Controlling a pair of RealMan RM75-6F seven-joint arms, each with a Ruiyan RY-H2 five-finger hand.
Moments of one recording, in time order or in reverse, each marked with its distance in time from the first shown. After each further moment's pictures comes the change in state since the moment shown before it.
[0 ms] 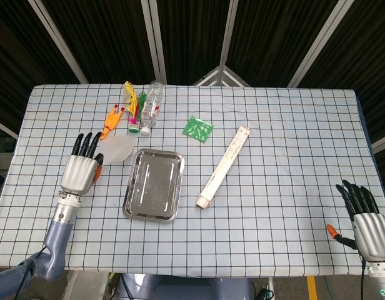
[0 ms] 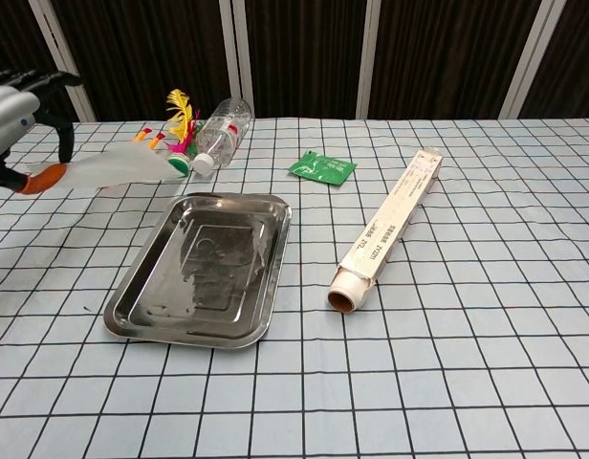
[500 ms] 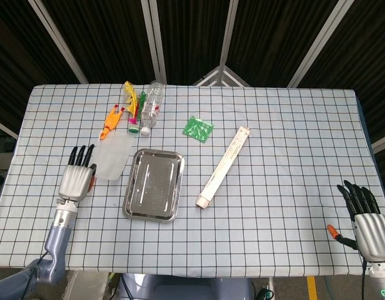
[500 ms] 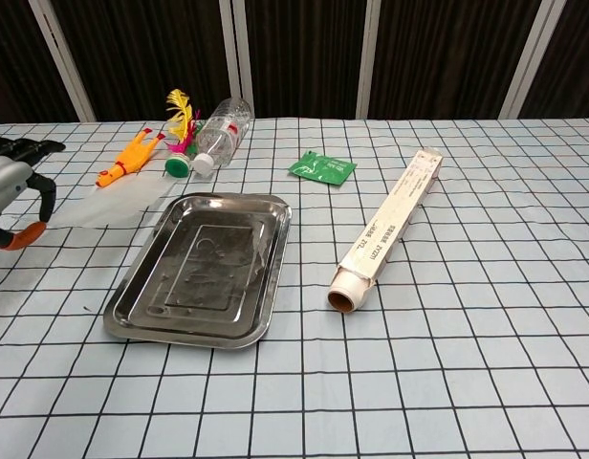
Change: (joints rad) left arm 0.046 -0.108 0.042 0.248 -0.059 -0.067 -0.031; right arm -0.003 0.001 0.000 0.000 0.004 -0.001 -0.001
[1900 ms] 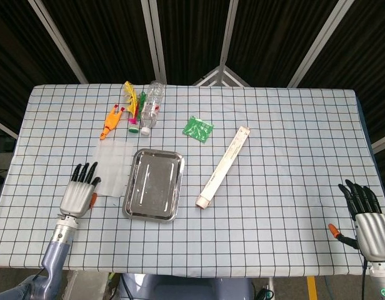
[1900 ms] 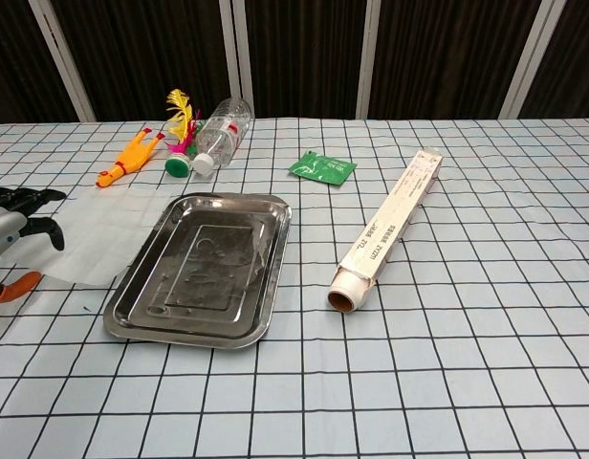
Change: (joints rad) left arm 0.093 0.004 0.064 -0.058 0.040 -0.018 -0.017; right arm -0.001 -0.004 0.005 0.003 0.007 0.003 -0.016
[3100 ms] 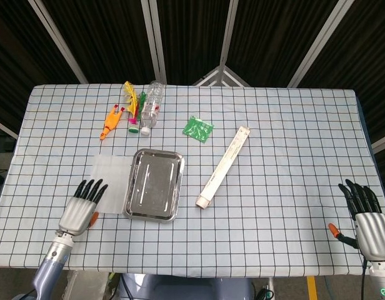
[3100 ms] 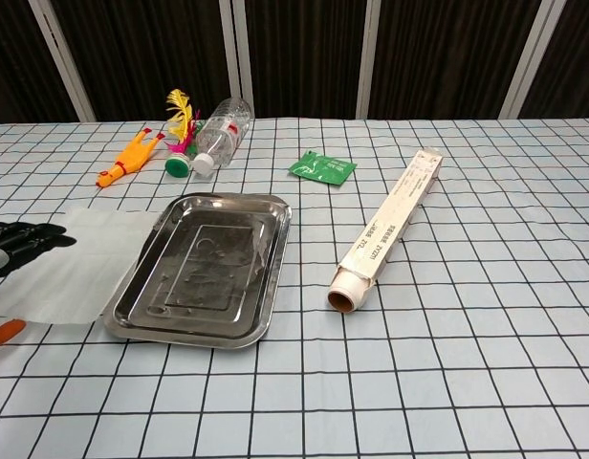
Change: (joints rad) left arm 0.083 0.104 0.092 -0.180 0.092 0.012 -0.018; right arm 0.002 -0.002 0.002 0.000 0.006 -0.002 -0.004
